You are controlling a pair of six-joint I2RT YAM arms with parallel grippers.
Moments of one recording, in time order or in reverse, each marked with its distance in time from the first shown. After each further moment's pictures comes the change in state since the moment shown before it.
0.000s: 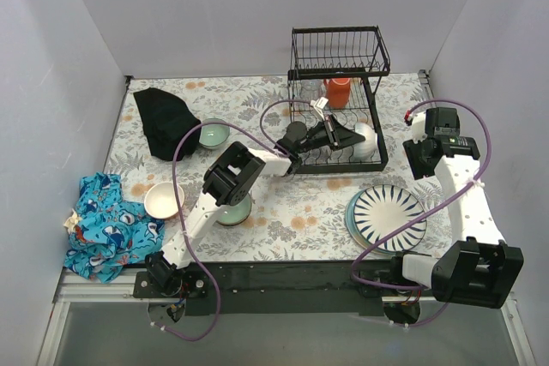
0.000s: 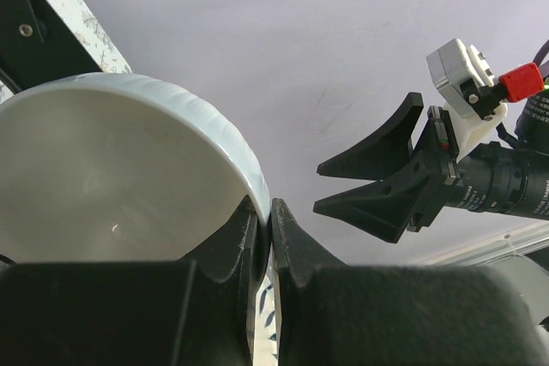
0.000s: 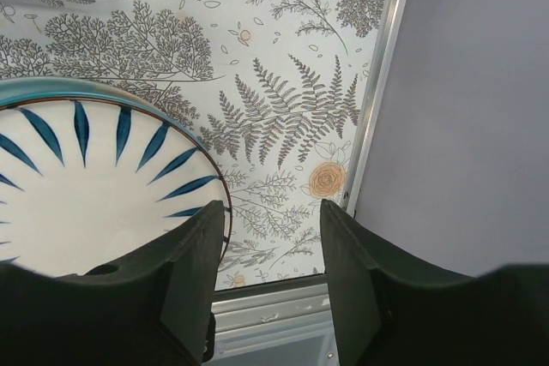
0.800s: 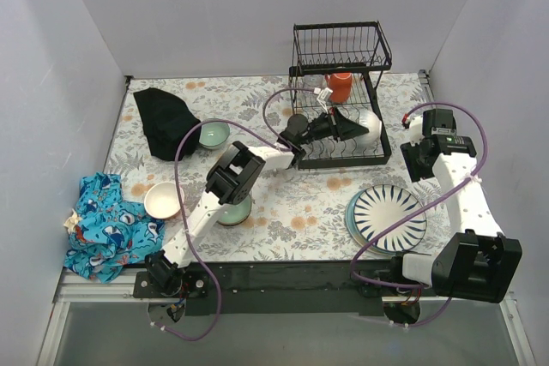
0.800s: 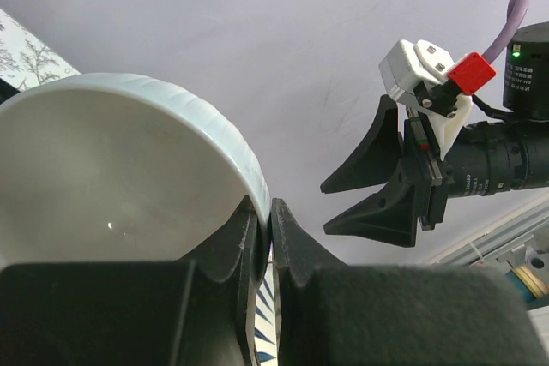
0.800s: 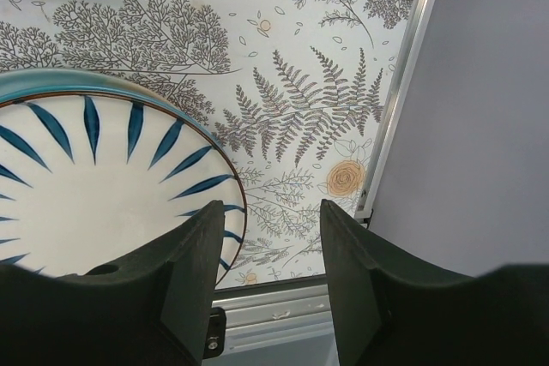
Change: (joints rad) left arm 0.016 0.073 0.191 -0.003 0.070 0.189; right arm 0.000 0.024 -0.028 -0.001 -0.022 0.017
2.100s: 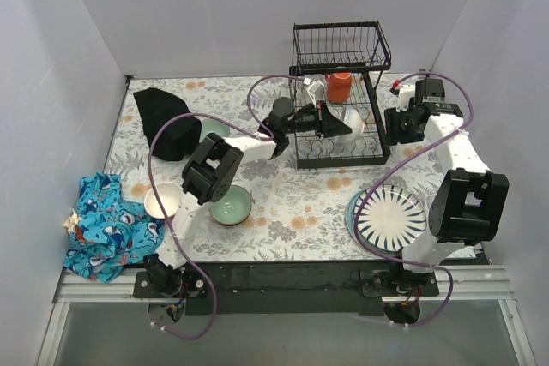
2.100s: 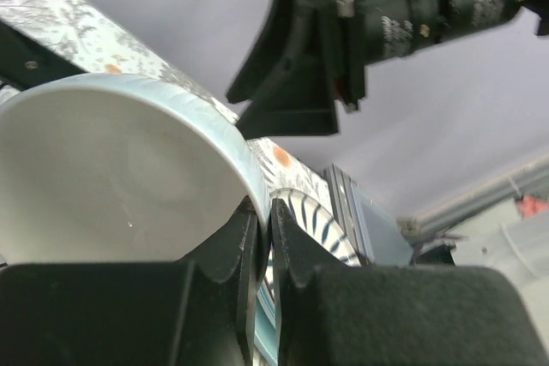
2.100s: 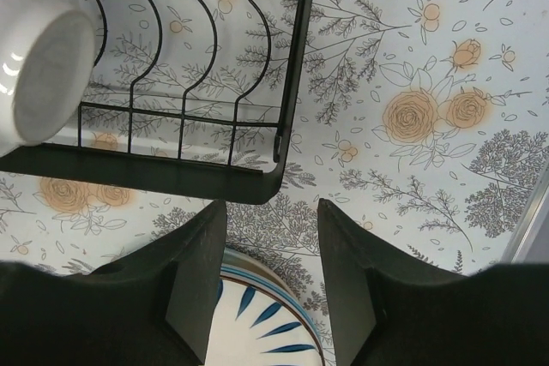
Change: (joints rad) left arm 0.077 -0.270 -0.251 -0.234 0.158 0.237; right arm 0.013 0.379 0.262 0.185 -0.356 0.136
